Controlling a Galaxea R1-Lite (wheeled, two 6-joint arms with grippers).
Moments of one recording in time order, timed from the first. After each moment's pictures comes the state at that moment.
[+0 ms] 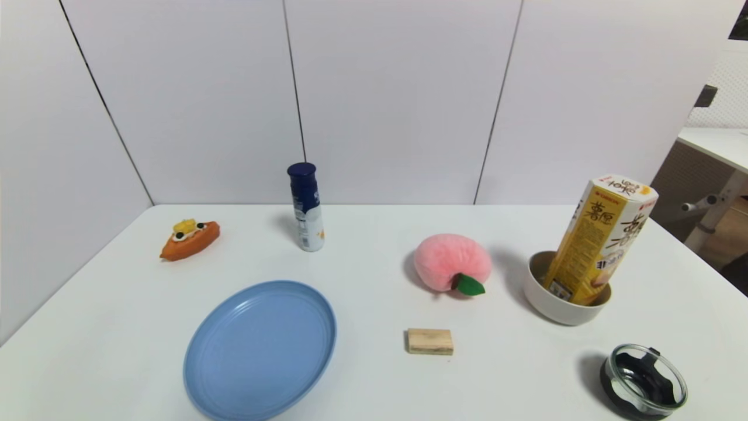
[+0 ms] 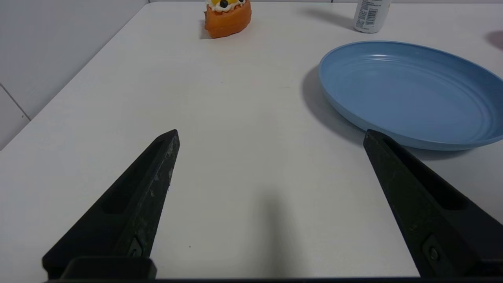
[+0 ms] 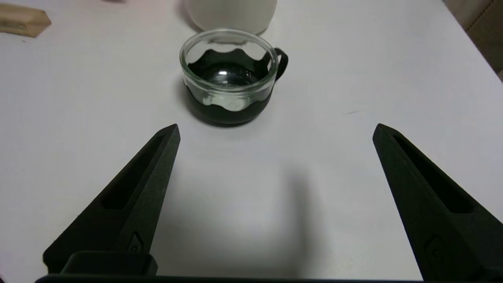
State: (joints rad) left arm -0.01 0.00 0.00 0.00 0.03 -0.02; right arm 0.00 0.13 -0.05 0.09 0.04 -0.14
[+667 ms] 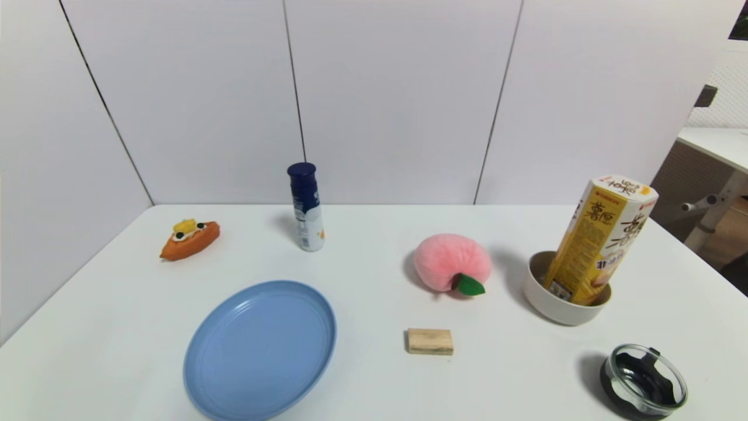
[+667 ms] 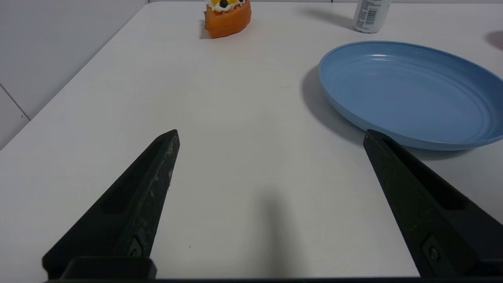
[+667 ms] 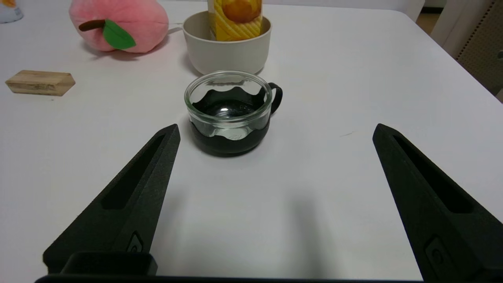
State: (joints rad) left arm -0.01 0.00 0.00 0.00 0.03 -0.02; right arm 0.00 0.00 -0.02 0.05 0.02 -0.04
